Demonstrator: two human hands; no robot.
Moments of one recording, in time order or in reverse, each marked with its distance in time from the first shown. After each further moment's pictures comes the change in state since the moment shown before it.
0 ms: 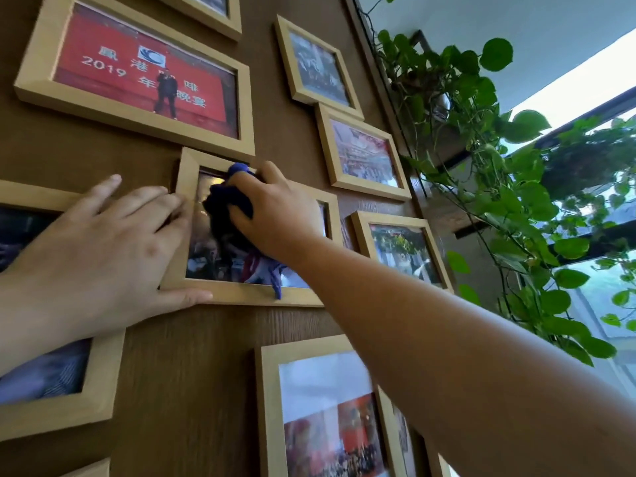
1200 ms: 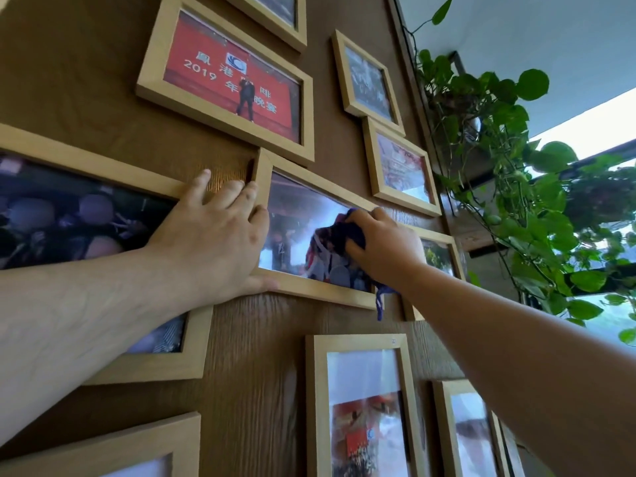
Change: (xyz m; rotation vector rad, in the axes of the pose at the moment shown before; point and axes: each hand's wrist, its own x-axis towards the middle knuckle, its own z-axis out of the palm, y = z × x) left_hand -0.006 0.012 -0.030 0.021 -0.155 -0.059; right_hand -0.043 0.040 -0.022 -0.273 -0.268 0.236
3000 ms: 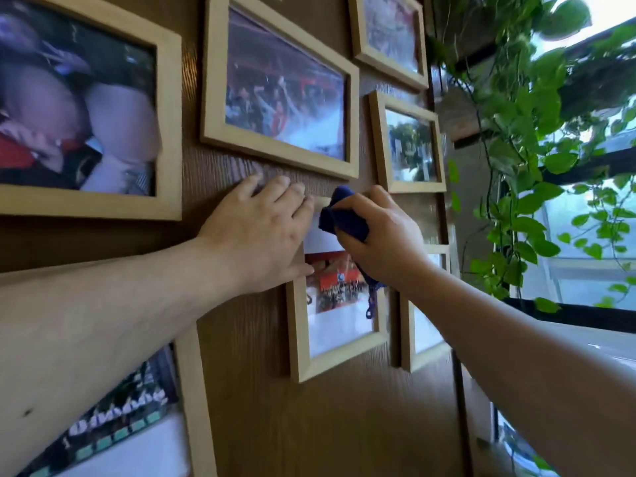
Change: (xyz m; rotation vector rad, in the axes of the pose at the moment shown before) left_hand -0.075 0.113 0.018 -0.264 -0.022 0.299; right_hand -0.175 -0.020 0.011 0.368 -0.012 0.037
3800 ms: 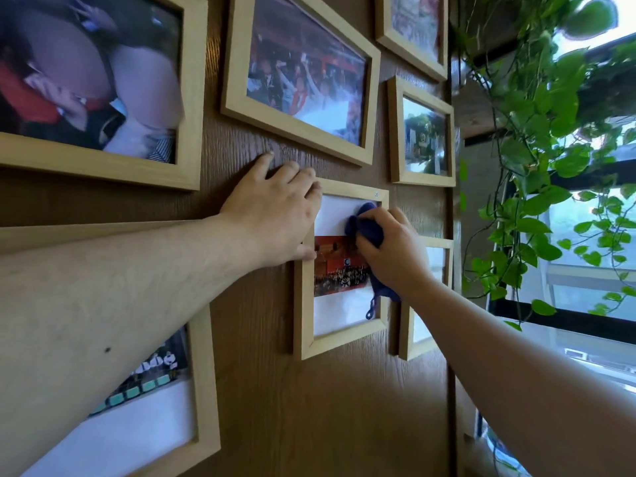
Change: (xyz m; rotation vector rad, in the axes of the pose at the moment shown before) left_hand 0.007 0.002 0.016 -0.009 -0.022 -0.048; right_hand -0.025 0.027 0.029 0.037 -0.084 0.238
